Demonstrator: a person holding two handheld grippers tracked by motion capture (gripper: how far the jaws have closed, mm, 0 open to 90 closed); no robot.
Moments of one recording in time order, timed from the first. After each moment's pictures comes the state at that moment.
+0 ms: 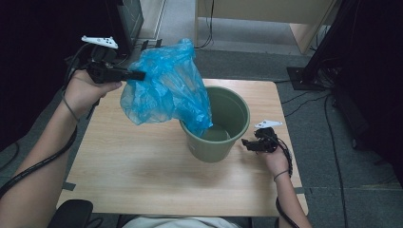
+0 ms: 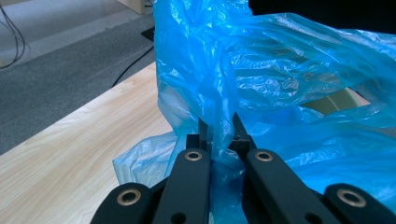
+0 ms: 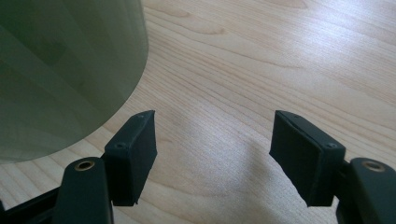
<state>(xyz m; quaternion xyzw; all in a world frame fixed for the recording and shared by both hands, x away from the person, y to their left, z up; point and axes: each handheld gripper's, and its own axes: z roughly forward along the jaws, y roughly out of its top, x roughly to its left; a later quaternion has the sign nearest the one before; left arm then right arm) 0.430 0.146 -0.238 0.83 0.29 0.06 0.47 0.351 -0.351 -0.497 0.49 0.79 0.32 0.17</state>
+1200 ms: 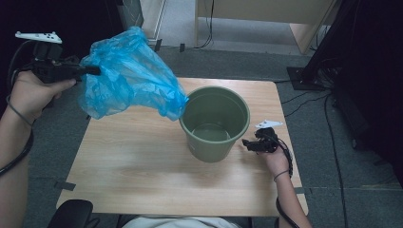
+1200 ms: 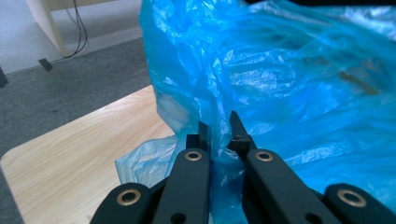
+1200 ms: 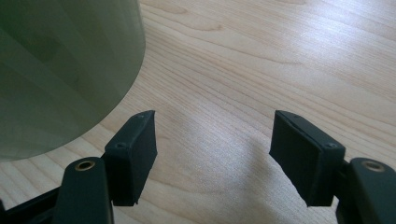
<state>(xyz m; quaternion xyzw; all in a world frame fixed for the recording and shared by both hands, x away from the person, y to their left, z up) 0.413 0.249 -0.223 0.80 0.36 0.10 0.47 0.351 -0.352 -0.498 0.49 0.79 0.32 0.17</state>
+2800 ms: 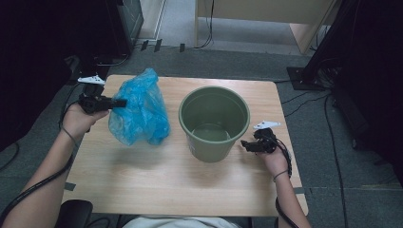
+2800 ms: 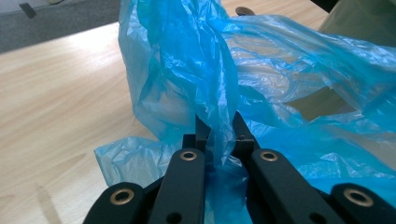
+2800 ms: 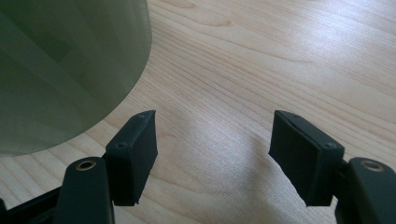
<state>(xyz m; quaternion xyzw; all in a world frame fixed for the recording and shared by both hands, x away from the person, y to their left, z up) 0.438 0.215 -0.375 0.81 0.39 0.07 0.43 0.351 -0.348 -0.501 0.48 0.80 0.31 0.17</state>
